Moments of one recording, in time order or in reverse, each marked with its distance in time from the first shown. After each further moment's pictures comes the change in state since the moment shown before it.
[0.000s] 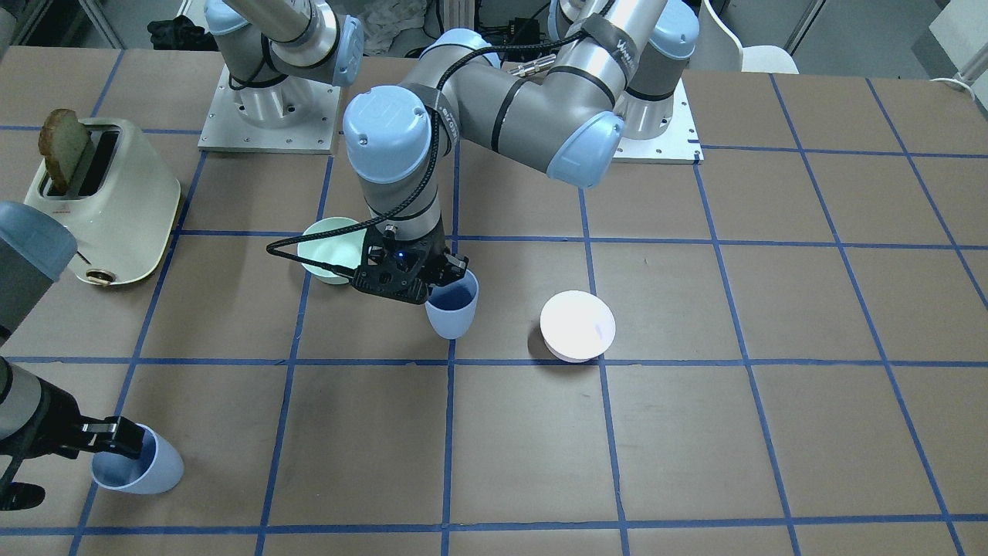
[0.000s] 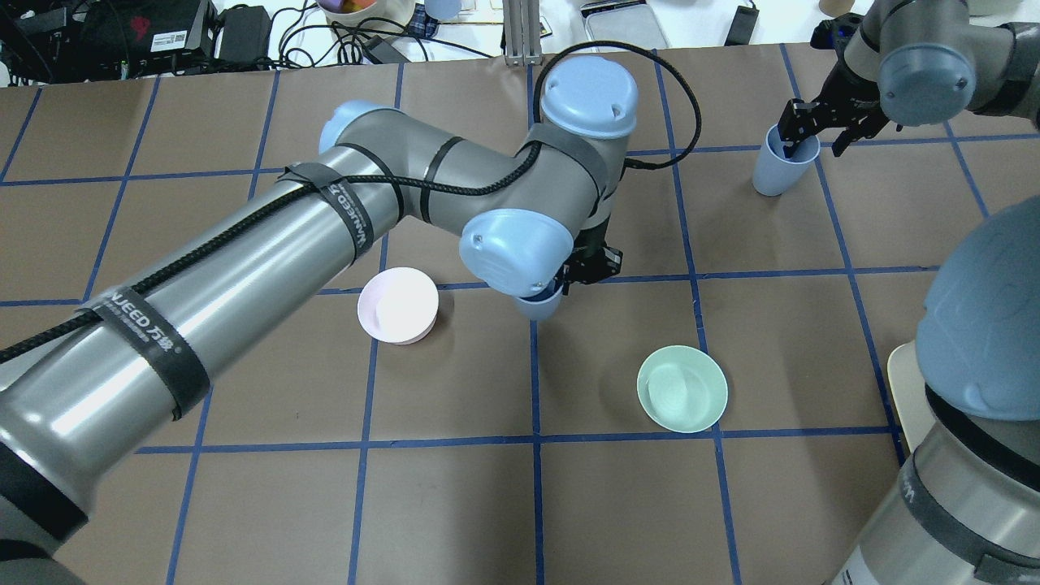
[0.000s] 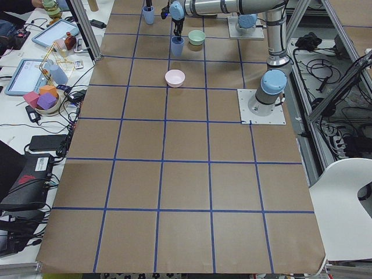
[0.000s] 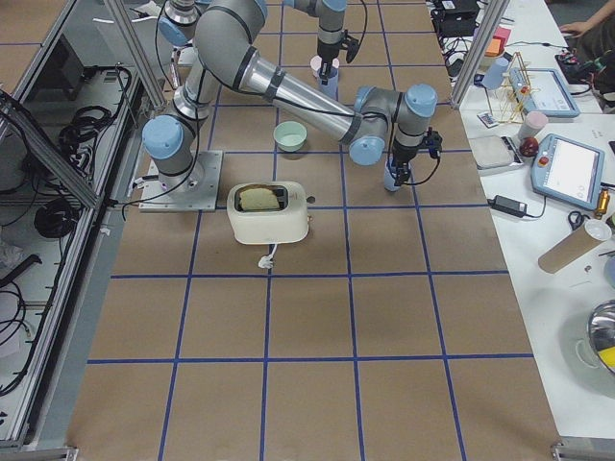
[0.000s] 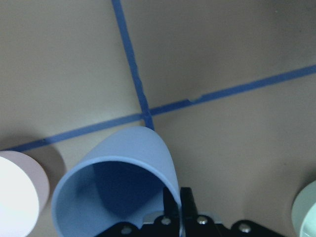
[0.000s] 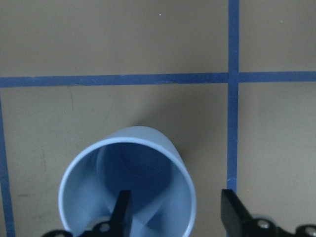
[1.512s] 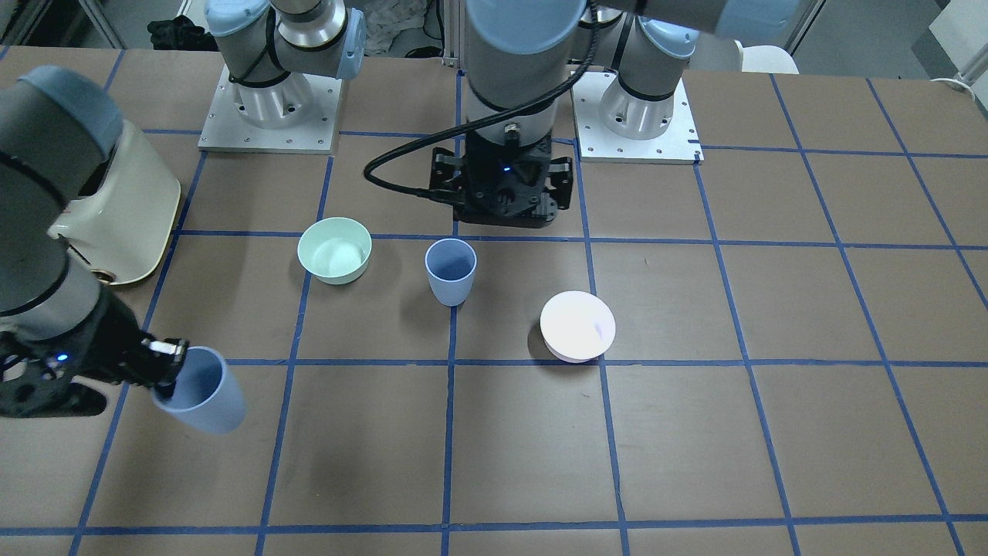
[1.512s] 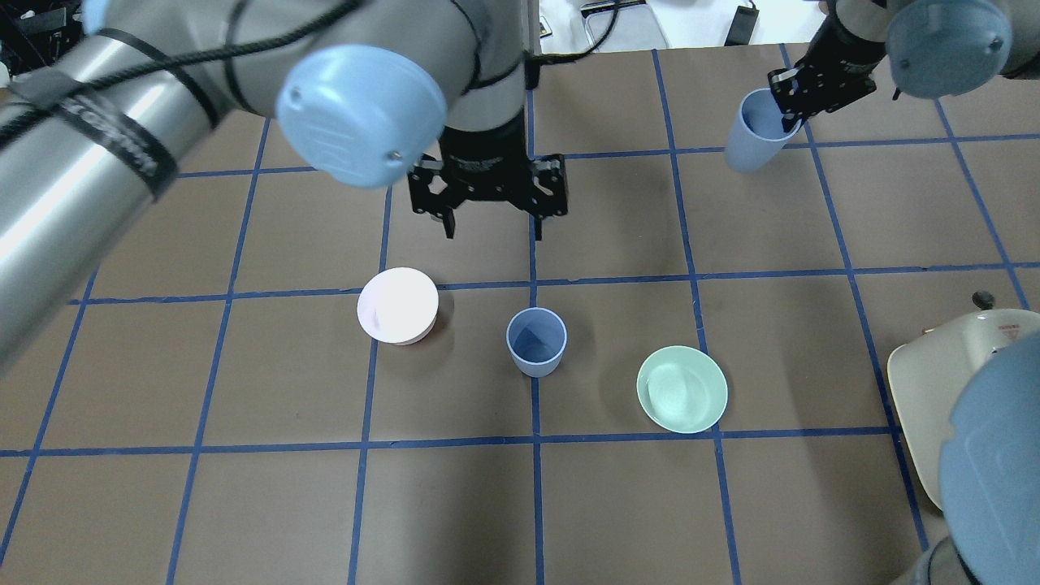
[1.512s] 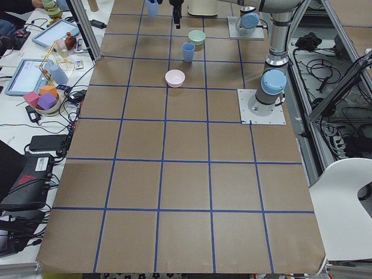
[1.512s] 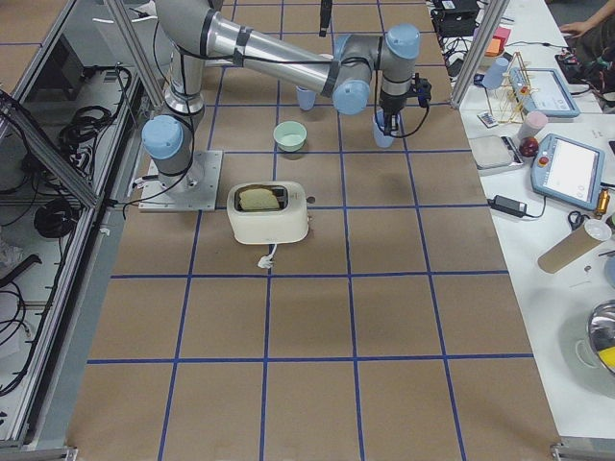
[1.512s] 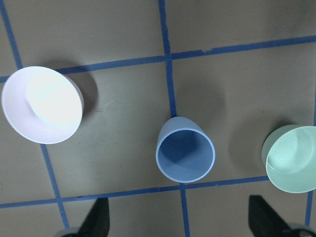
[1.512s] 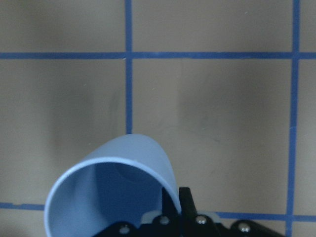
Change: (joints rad) left arm 0.233 0.222 0.181 -0.376 -0.064 0.031; right arm 0.145 -0.258 0.112 0.100 0.042 0.116
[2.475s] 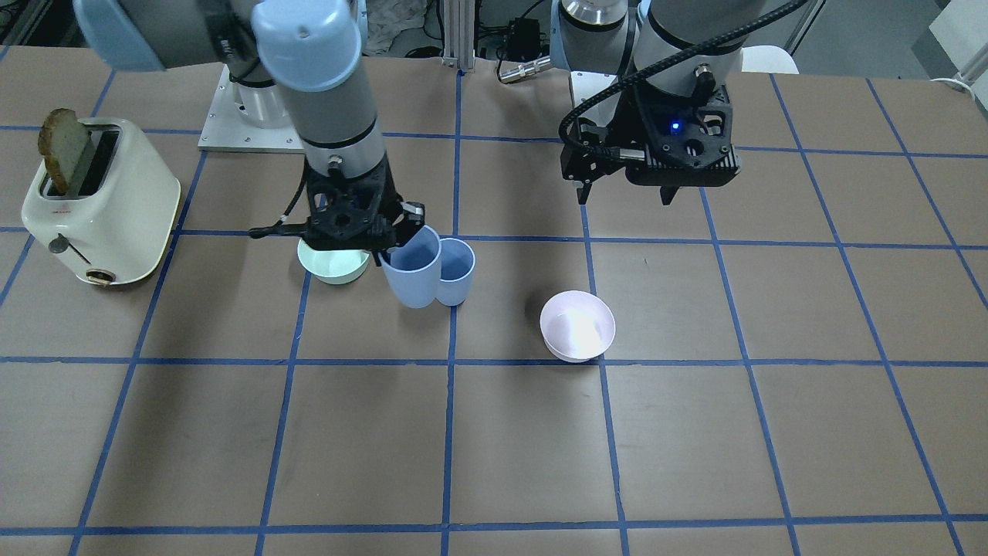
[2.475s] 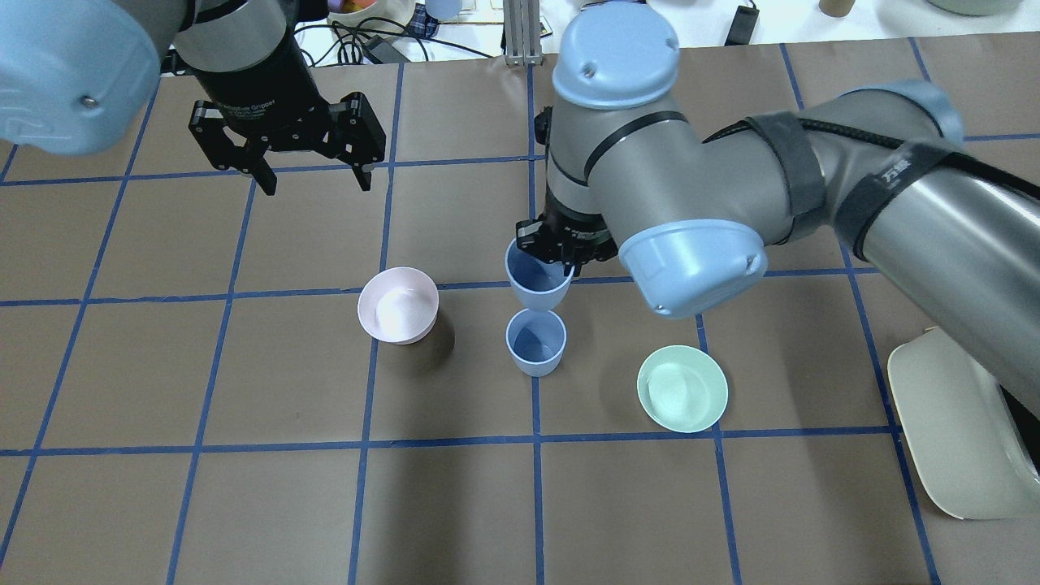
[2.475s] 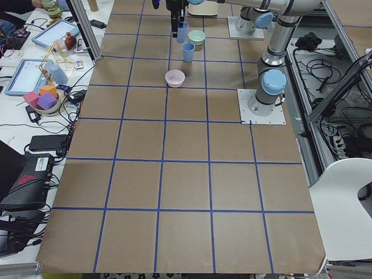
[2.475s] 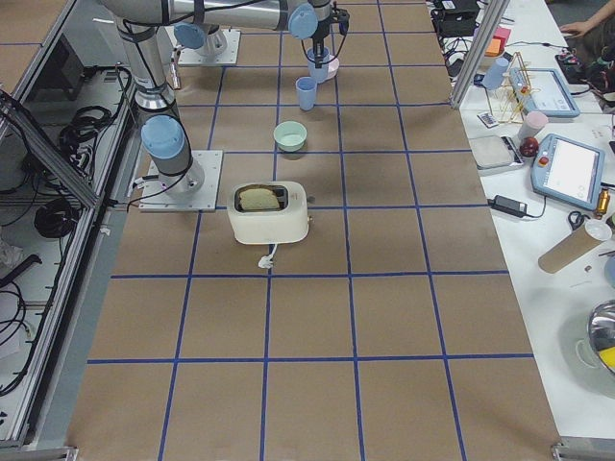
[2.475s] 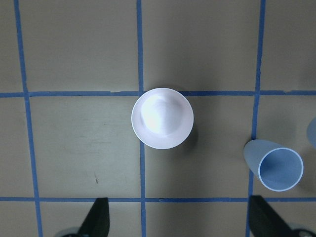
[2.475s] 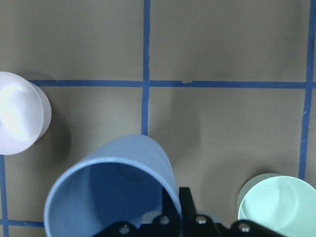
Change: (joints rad) left arm 0.193 0.157 -0.098 0.003 0.076 0.148; right arm 0.507 -0.196 0.208 -0.005 -0.051 0.502
